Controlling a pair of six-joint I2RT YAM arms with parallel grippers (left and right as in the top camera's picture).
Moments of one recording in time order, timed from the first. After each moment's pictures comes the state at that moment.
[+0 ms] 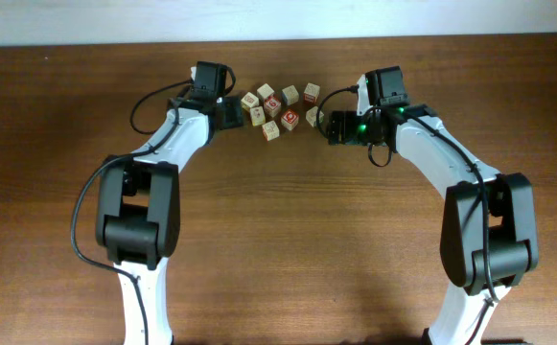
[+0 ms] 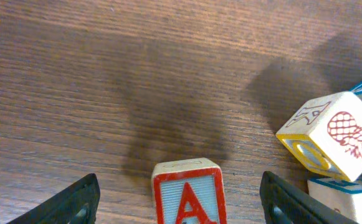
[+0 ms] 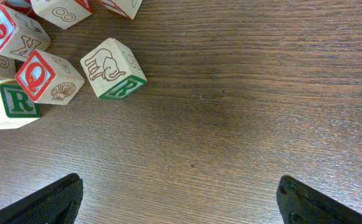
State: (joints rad) left arm -0.21 2.25 1.63 -0.39 -0.13 -0.32; right arm 0.18 2.00 1.42 -0.47 -0.18 0.21
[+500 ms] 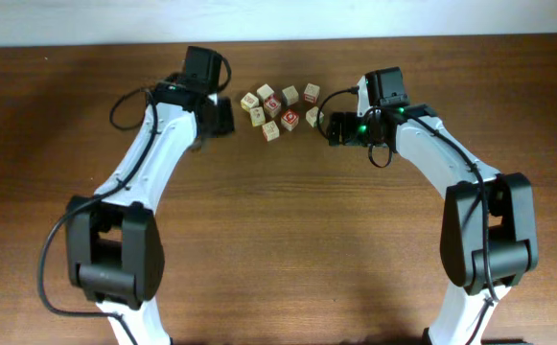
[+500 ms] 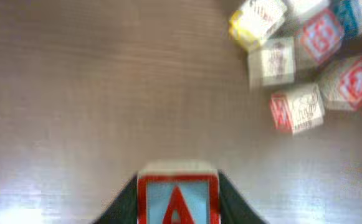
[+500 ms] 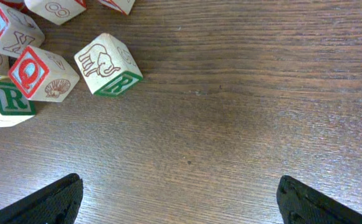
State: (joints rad) left arm -0.24 1.99 1.66 -0.86 -0.05 -0.33; right arm 0.18 2.00 1.42 -0.48 -0.17 0.21
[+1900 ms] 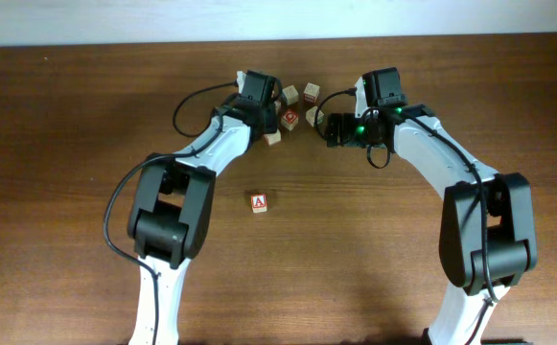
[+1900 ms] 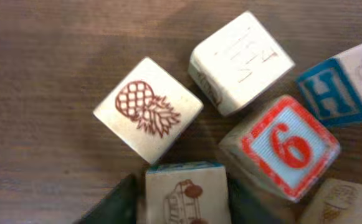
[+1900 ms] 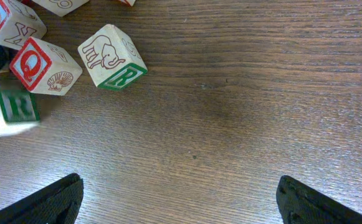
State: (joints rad) left arm -0.38 2.32 1.68 -0.31 -0.19 -0.35; right arm 0.19 2.00 1.42 -0.50 -0.17 0.21
